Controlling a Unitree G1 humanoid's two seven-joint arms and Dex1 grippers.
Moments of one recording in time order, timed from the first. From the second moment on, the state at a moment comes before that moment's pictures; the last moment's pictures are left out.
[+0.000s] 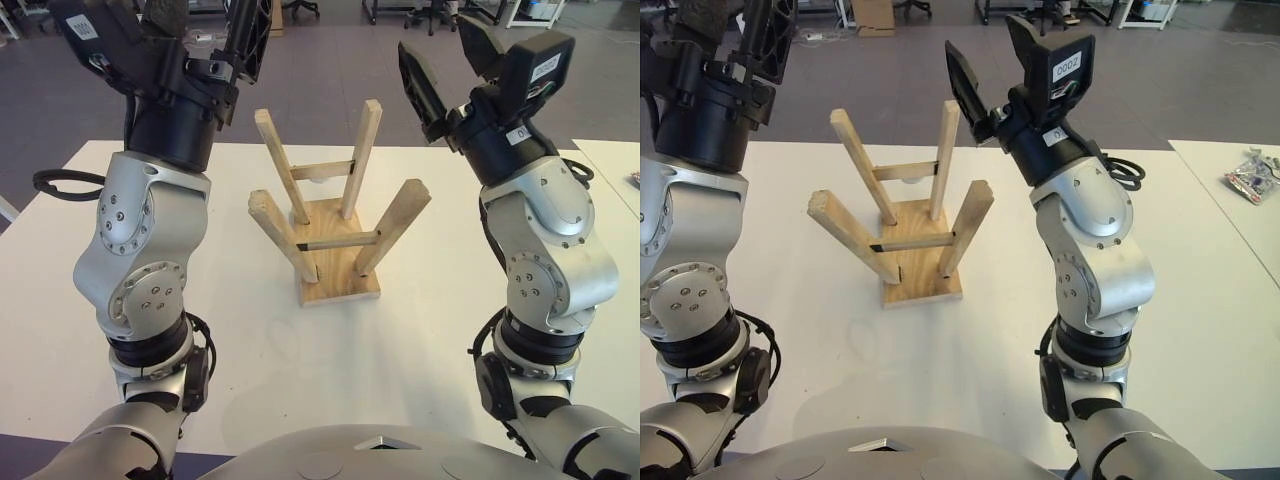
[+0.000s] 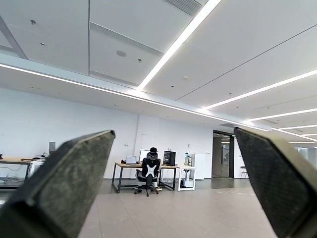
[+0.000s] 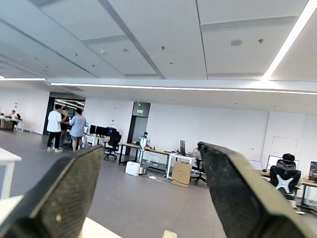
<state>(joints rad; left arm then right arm) -0.56 0.30 0.14 -0.73 -0.79 0.52 0.16 -0.56 -0.16 -0.08 -0.65 0.34 0.64 0.18</state>
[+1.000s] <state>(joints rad) -0.51 0.31 0.17 -0.72 -0.94 0.66 0.10 -0.54 -0.06 -0.14 -0.61 0.58 0.86 0.11</state>
